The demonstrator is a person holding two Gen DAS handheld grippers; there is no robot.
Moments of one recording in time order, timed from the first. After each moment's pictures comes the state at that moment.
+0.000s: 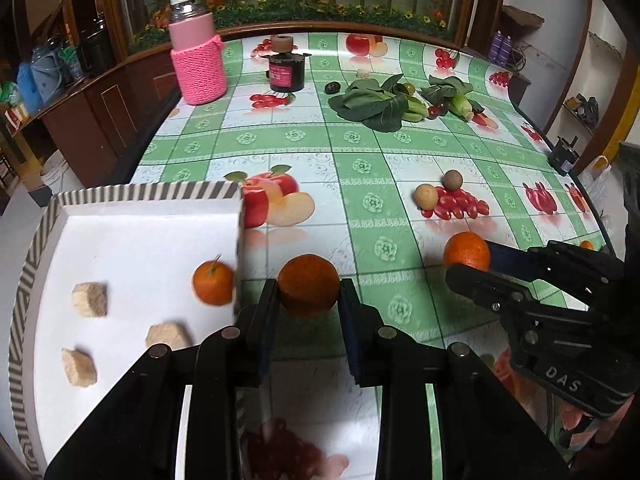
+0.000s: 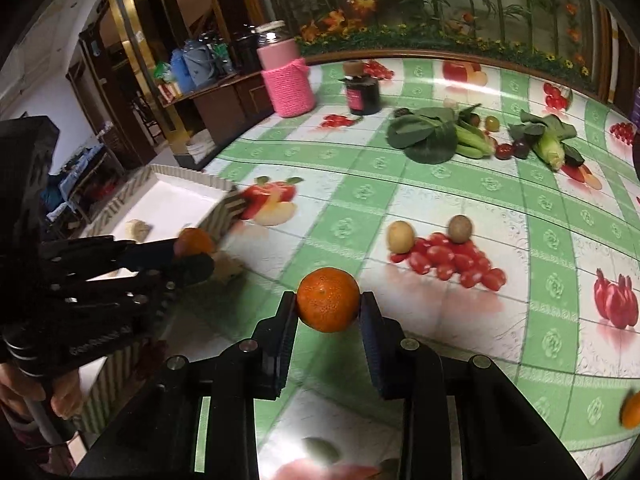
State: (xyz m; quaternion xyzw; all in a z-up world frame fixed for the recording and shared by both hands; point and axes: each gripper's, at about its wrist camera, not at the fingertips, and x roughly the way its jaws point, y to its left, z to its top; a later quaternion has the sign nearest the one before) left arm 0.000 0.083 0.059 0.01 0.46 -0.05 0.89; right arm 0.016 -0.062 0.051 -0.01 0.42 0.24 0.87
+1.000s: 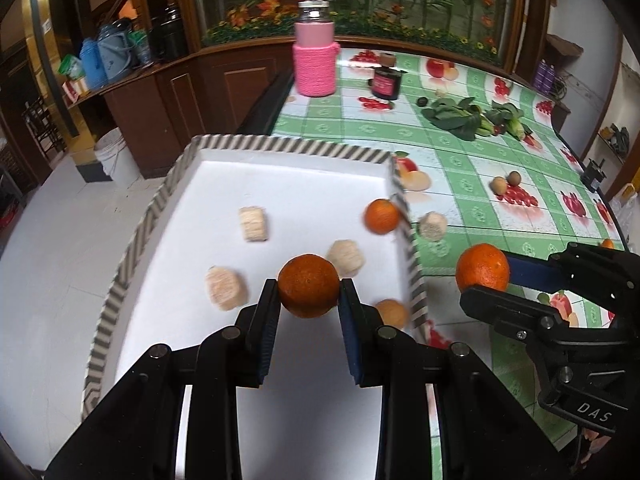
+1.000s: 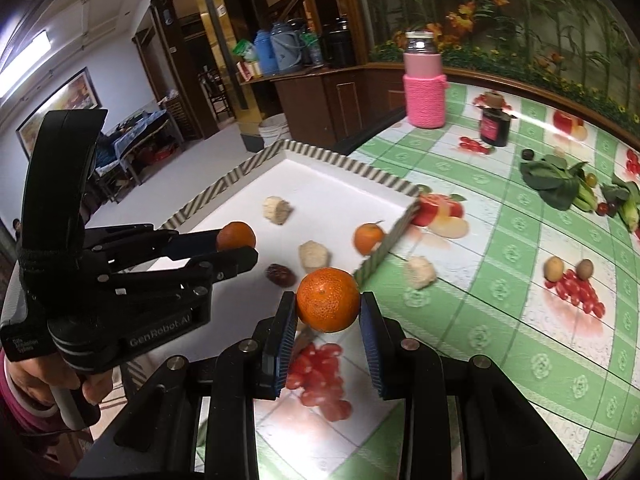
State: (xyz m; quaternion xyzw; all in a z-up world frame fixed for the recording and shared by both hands) left arm -0.077 0.190 0.072 -0.01 0.44 0.04 0.90; right arm -0.054 0.058 0.079 -0.05 0.40 0.35 0.84
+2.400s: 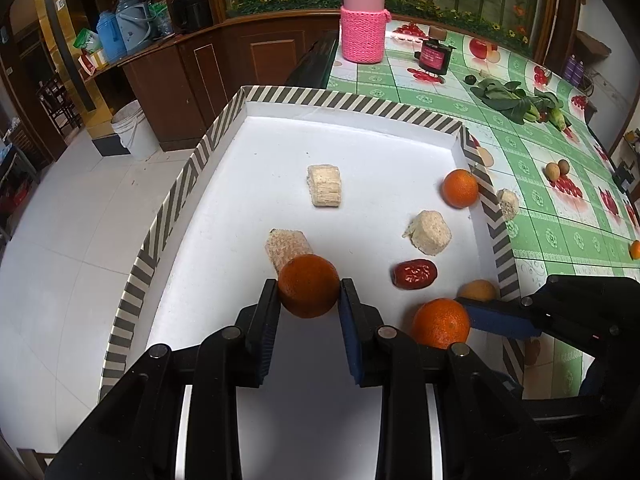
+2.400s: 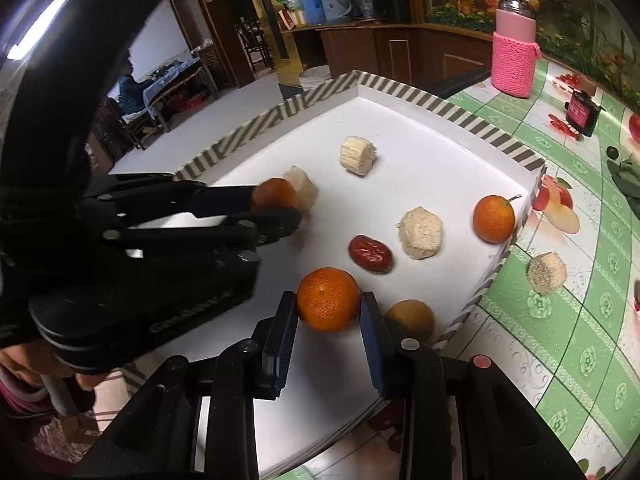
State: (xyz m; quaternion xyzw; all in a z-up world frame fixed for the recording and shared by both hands) left arm -0.066 0.232 0.039 -0.01 0.48 0.07 0.88; right arm -0.059 0.142 0.029 -0.11 0.45 0.40 0.79
